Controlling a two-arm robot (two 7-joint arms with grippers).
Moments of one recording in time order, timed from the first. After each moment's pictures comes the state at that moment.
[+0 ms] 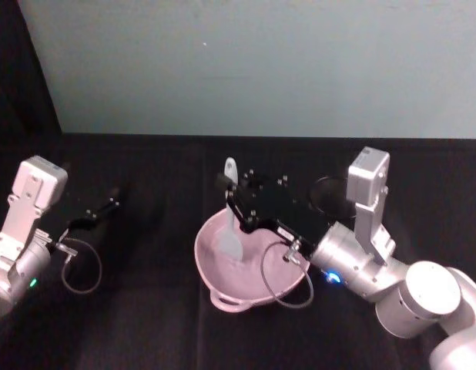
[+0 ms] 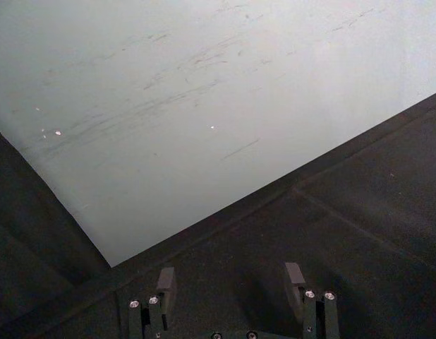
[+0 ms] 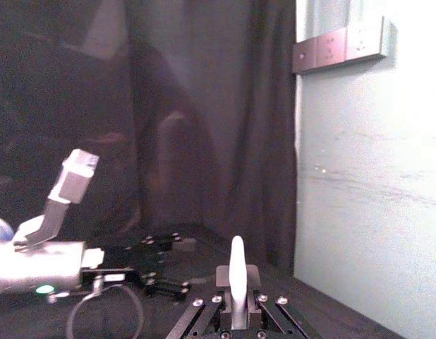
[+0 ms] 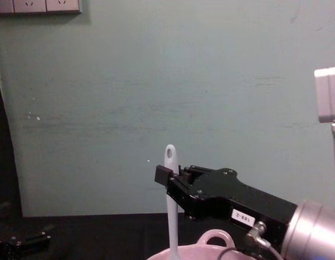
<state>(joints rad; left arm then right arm) -0.20 0.60 0.45 -1.41 -0.25 -0.12 0.03 0.31 0.25 -0.47 -1.32 0.40 -0.32 0.61</state>
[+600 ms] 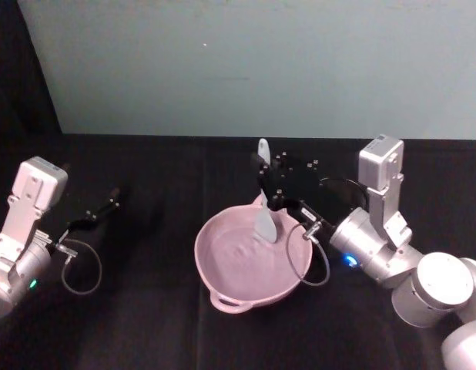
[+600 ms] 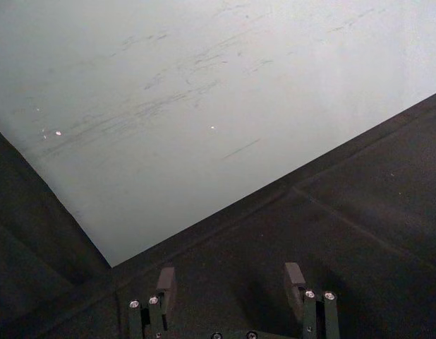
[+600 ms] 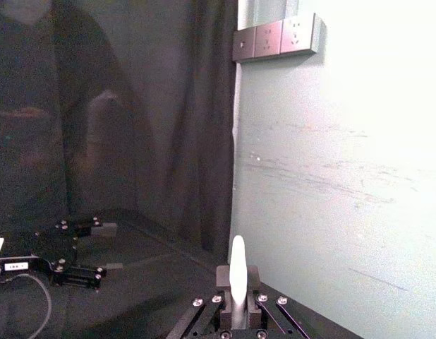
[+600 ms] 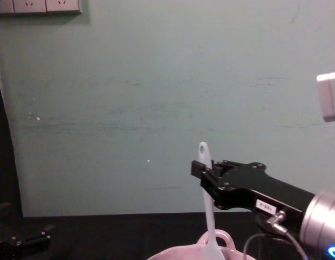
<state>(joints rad) -0.20 0.60 0.45 -1.41 -0.25 -0.12 0.03 0.33 0.25 -0.41 -1.27 0.30 -0.32 0.48</state>
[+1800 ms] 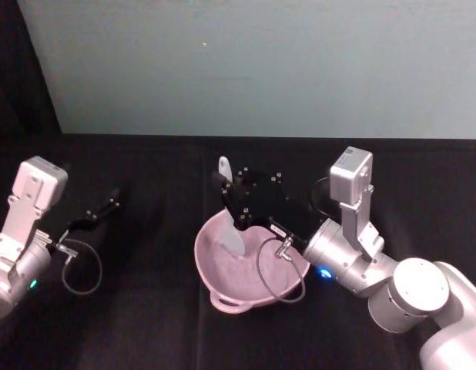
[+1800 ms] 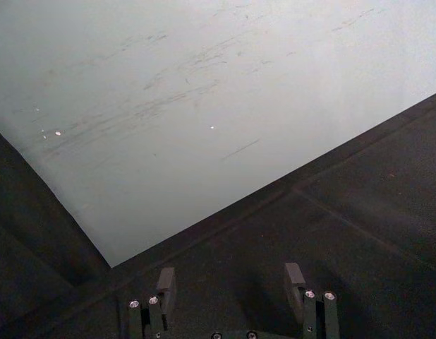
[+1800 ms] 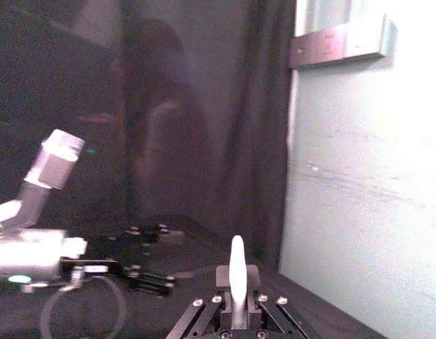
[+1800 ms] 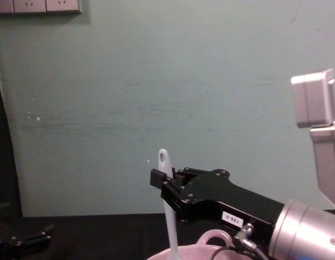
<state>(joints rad) -0.20 0.60 0.45 -1.41 -0.25 -0.12 0.03 0.34 0.24 -0.48 -1.28 0.34 -0.34 0.57</state>
